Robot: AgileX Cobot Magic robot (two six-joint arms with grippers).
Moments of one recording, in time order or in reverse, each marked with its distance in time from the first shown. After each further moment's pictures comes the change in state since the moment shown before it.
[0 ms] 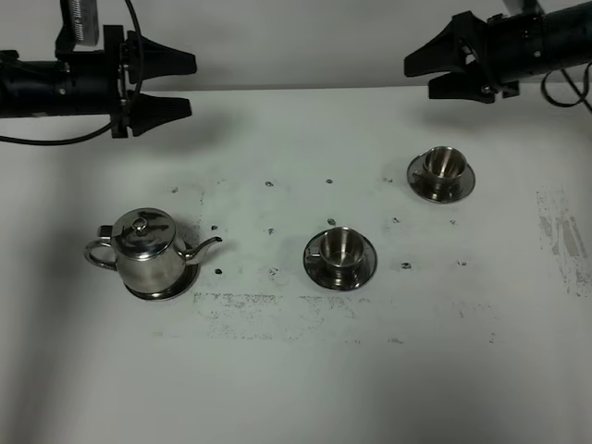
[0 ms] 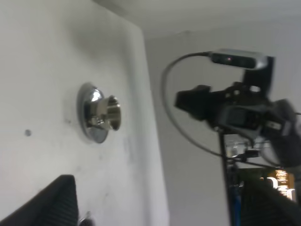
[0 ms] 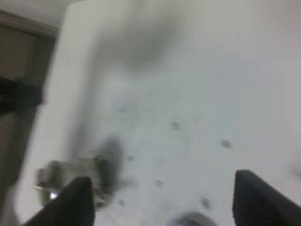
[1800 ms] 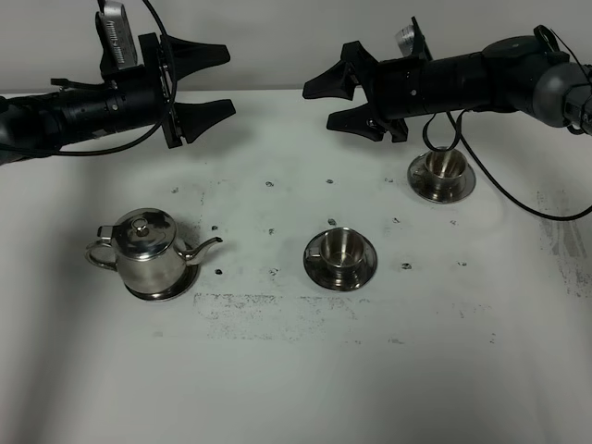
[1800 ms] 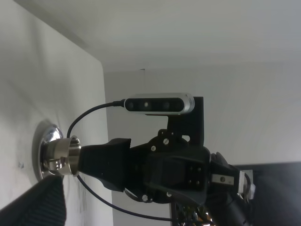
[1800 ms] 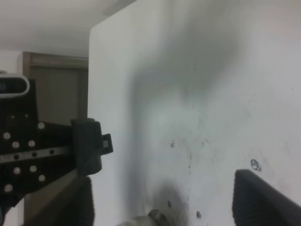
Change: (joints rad) left arm -0.100 0.146 0.000 -0.328 -0.038 0.089; right arm 0.242 0.176 0.000 0.302 -0.246 0.089
